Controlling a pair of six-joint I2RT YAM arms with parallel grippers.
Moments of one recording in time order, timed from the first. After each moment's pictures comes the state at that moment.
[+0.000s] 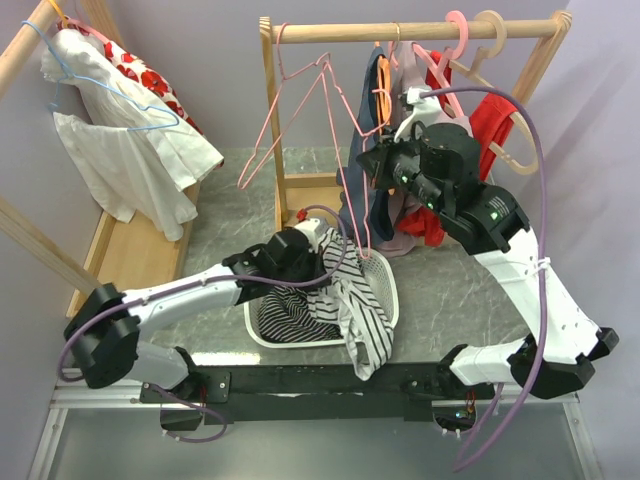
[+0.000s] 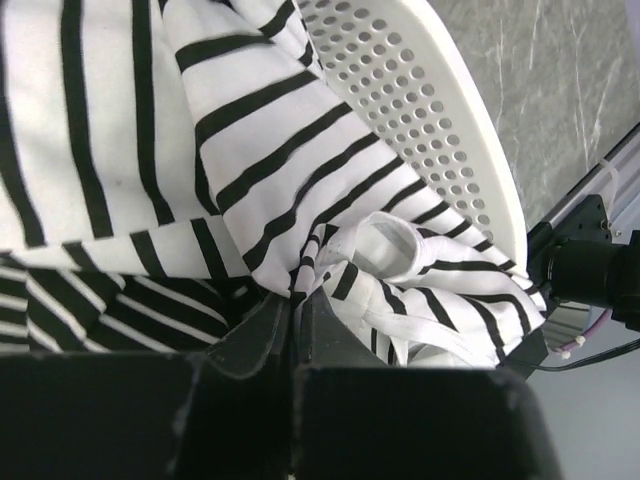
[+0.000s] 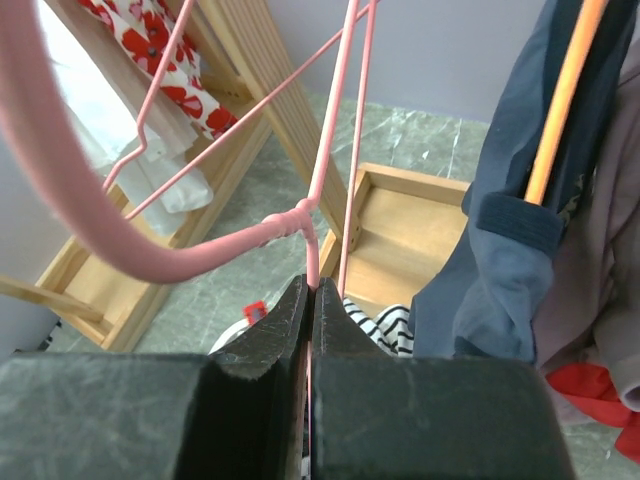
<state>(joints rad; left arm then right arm) -0.91 1.40 0.89 -0.13 0.07 -0.60 0.69 1.30 1.78 -0.69 0.17 0.30</state>
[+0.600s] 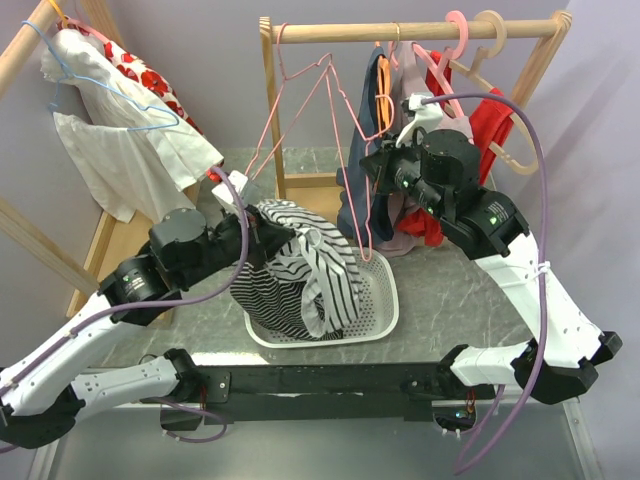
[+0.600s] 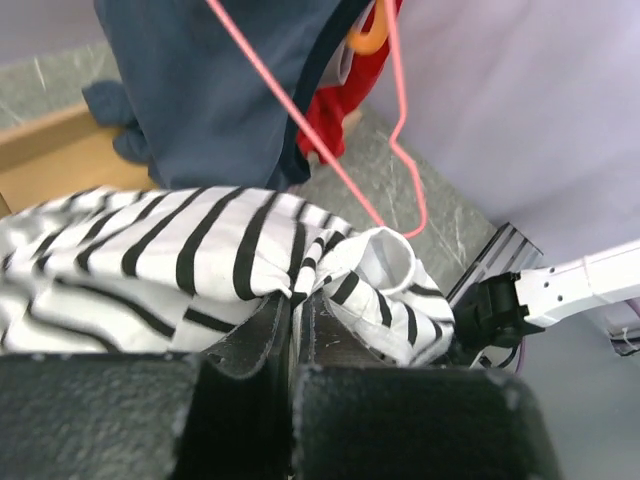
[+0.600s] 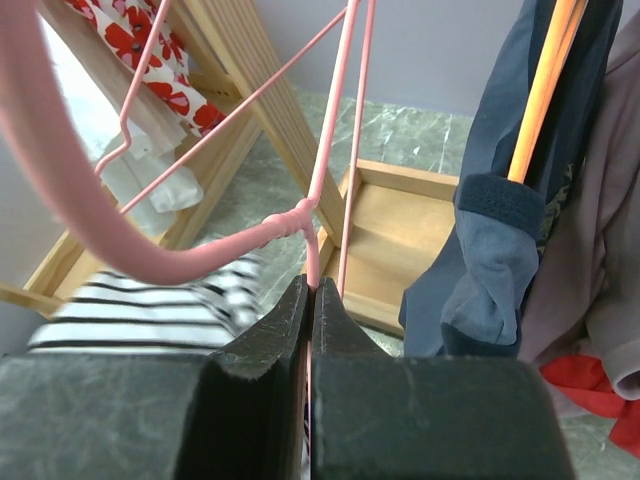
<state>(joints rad) -0.91 0.91 1.20 -0.44 -0.04 -0.38 0.69 1.26 1.71 -0.66 0.18 0.30</state>
